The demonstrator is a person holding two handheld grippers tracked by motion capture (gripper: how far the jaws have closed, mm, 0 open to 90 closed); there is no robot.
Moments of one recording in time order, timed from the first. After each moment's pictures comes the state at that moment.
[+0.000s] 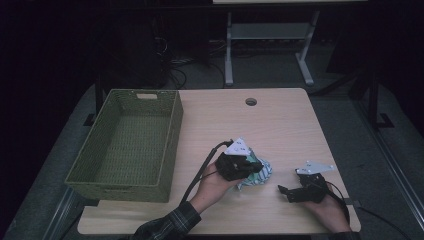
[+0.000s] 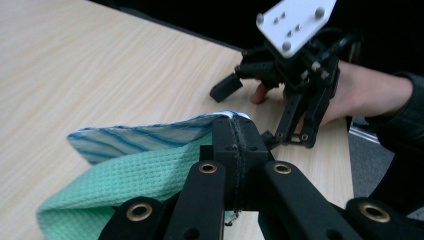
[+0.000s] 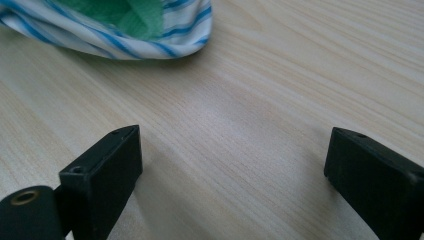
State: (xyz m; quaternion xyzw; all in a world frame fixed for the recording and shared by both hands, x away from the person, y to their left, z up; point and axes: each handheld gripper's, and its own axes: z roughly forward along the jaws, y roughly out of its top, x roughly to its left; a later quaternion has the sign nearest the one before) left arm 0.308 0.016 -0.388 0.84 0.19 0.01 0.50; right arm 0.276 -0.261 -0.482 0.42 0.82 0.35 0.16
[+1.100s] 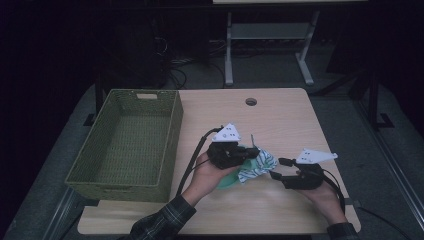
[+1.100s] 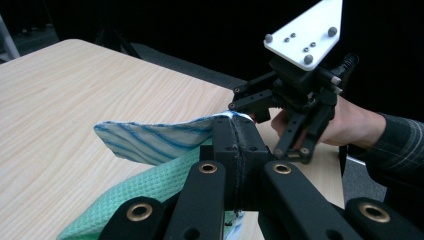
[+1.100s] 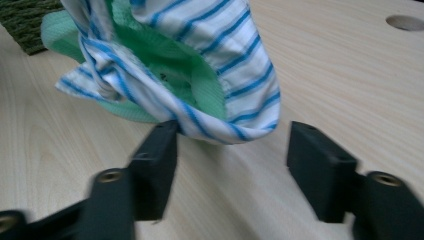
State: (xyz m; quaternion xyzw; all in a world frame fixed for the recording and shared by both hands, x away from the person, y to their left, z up) left arm 0.317 0.034 -0.354 0.82 0.18 0.03 0.54; right arm 0.293 -0.245 -0.441 0.32 0.81 0.47 0.13
